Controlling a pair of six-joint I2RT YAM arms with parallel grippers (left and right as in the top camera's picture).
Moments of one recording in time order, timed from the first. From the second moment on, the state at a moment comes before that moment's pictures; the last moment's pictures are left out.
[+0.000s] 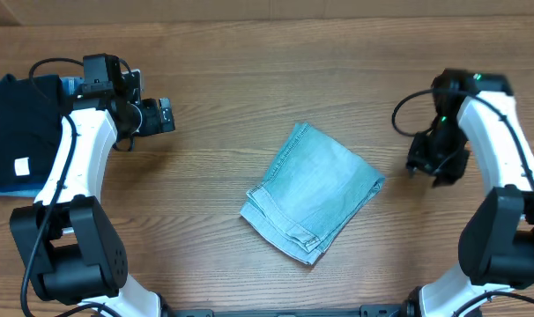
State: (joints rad) left arm 0.14 1.80 1.38 -0.76 0.15 -0.08; right arm -0.10 1.82 1.40 -1.41 0.01 0.38
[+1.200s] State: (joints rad) left arm 0.12 1.80 1.35 -0.96 0.38 -0.08; right arm 0.09 1.83 1.12 -0.88 -0.21 0.44
